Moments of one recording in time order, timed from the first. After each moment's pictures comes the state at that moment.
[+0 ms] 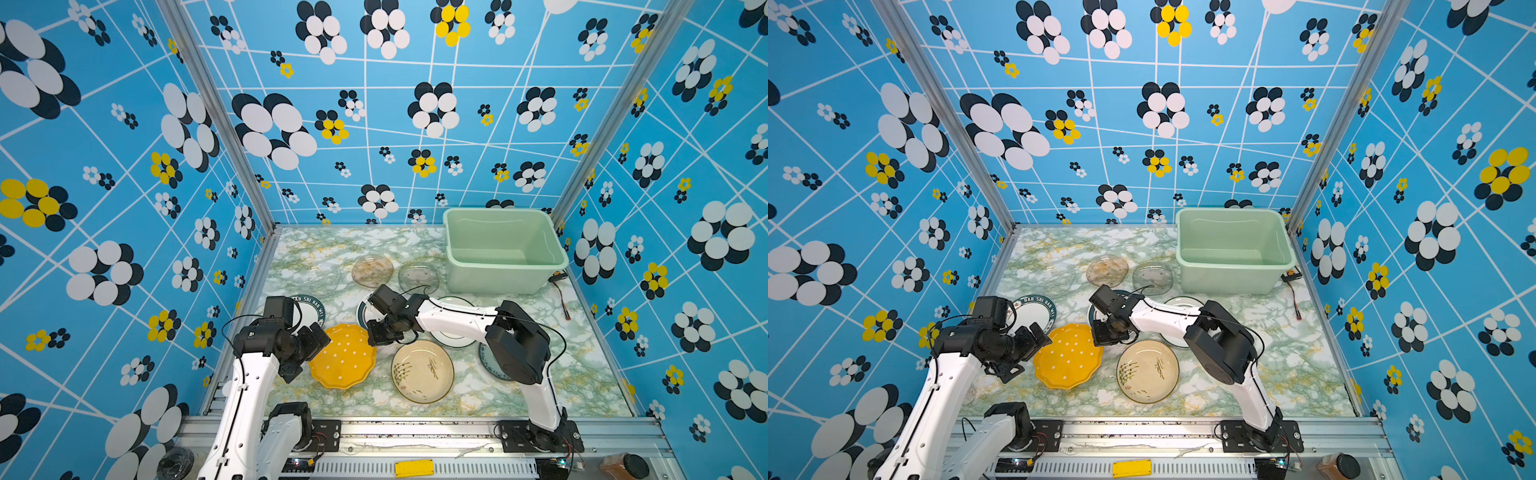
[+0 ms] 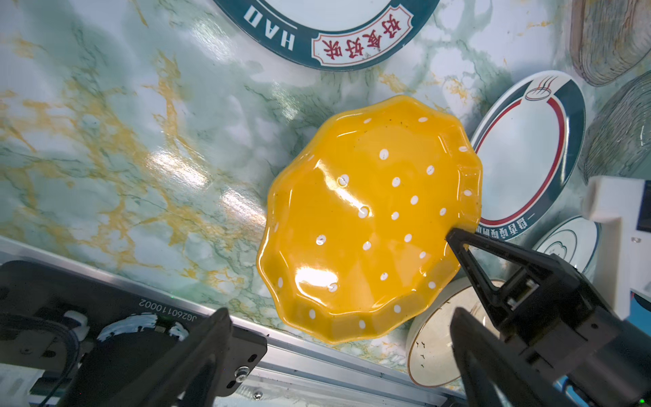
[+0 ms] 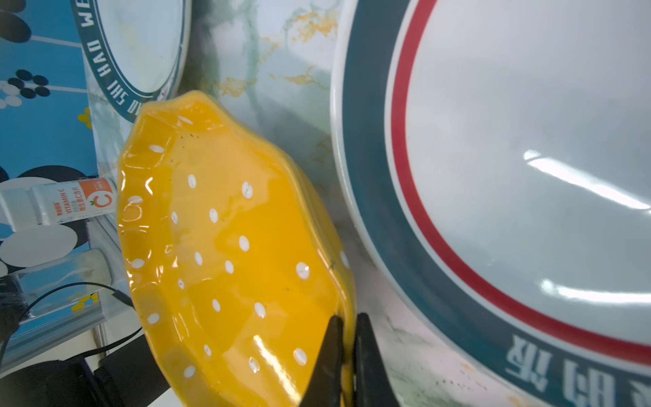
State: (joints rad) left arm 0.07 0.89 0.82 -1.22 0.23 -0.73; right arm 0.98 2.08 1.51 -0.50 -0.30 0.70
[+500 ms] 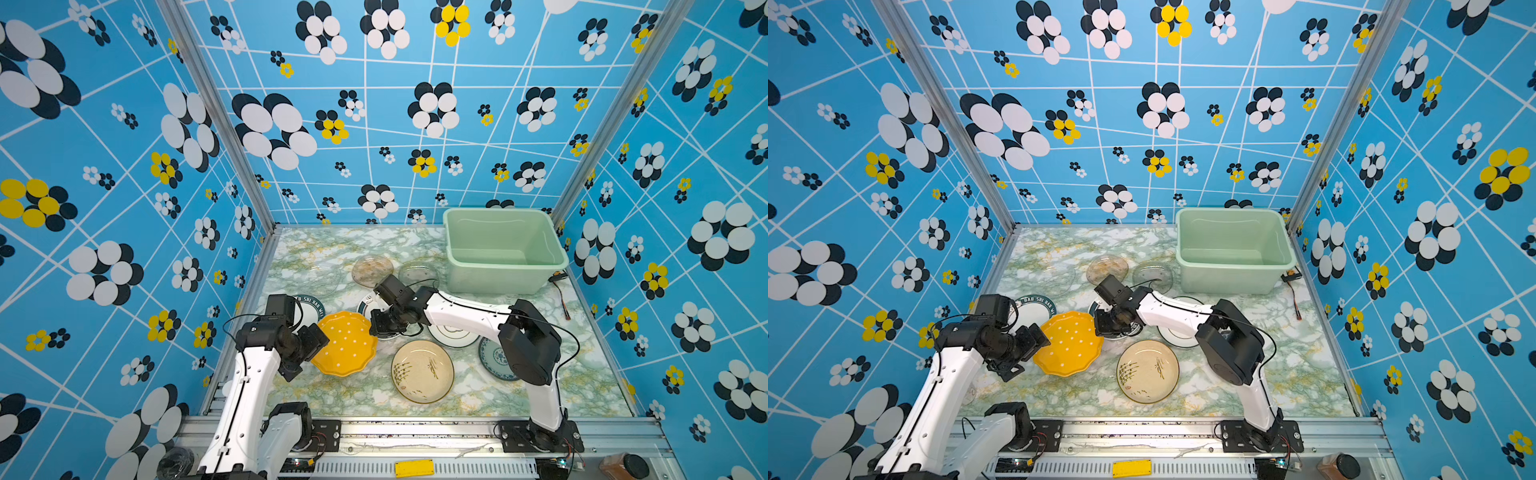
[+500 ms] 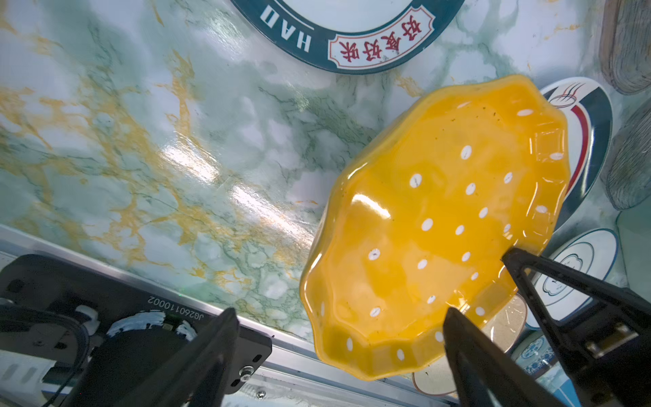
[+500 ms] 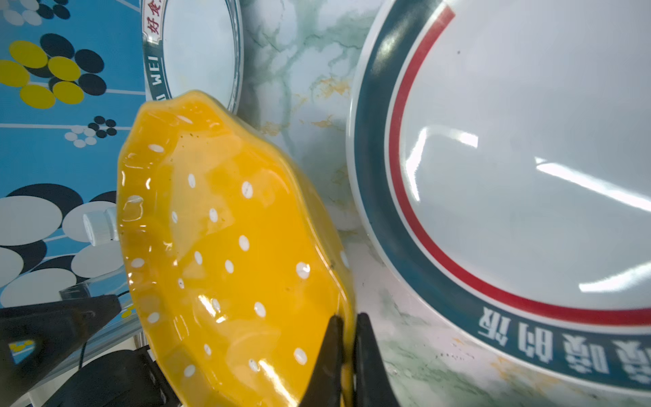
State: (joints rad) left arm 0.07 0.92 0.82 -1.21 0.21 -0.74; right arm 0.94 2.02 1.52 -0.49 -0.32 0.74
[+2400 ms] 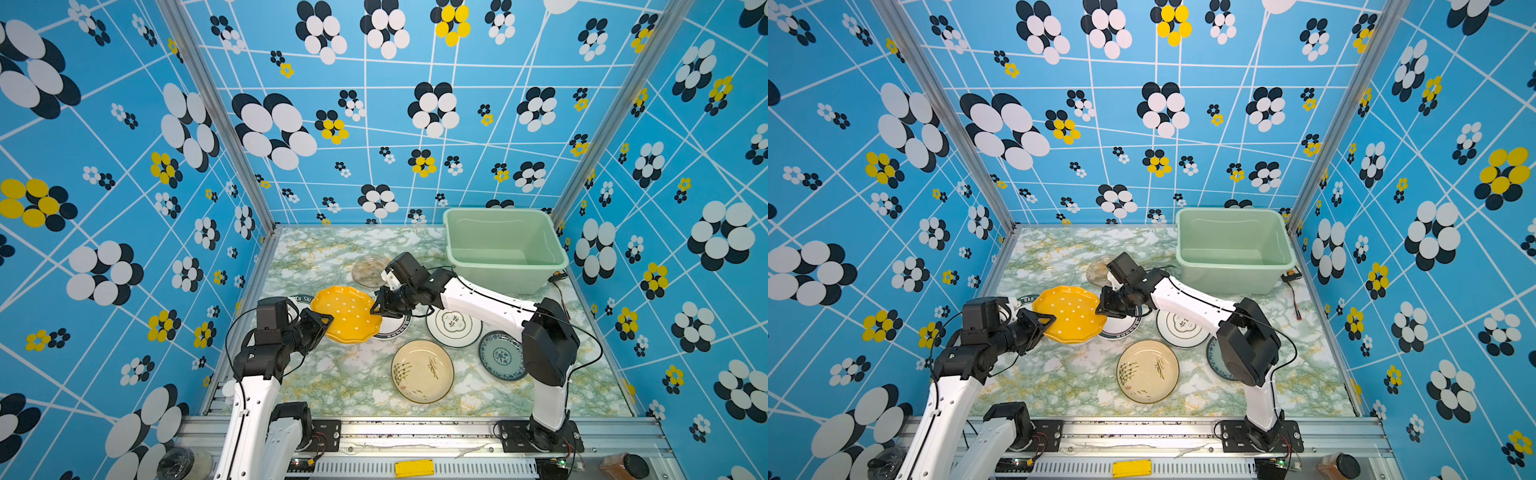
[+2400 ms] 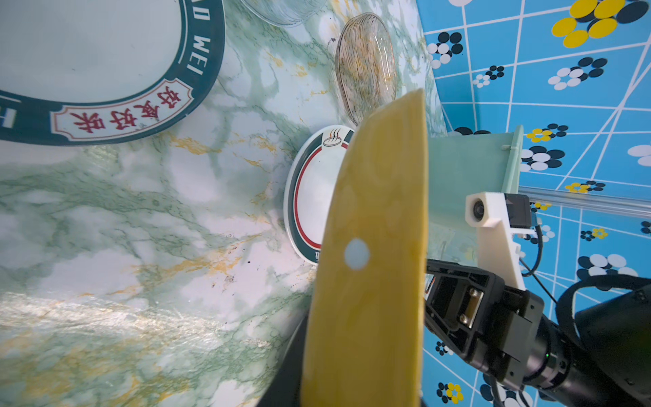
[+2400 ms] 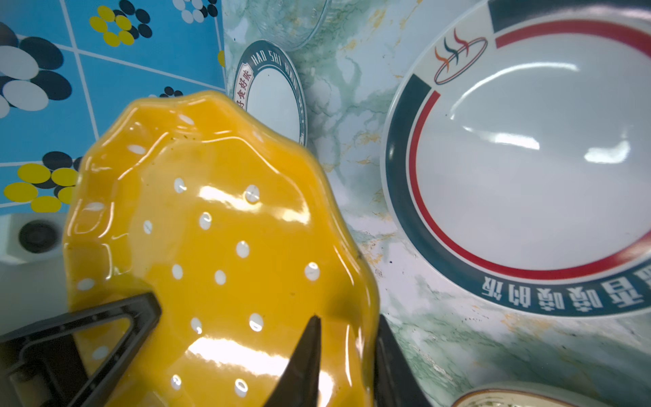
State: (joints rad) left arm 0.07 0.72 0.68 -0.72 0.52 -0.94; right arm 0.86 1.92 1.57 -0.54 -0.41 0.85
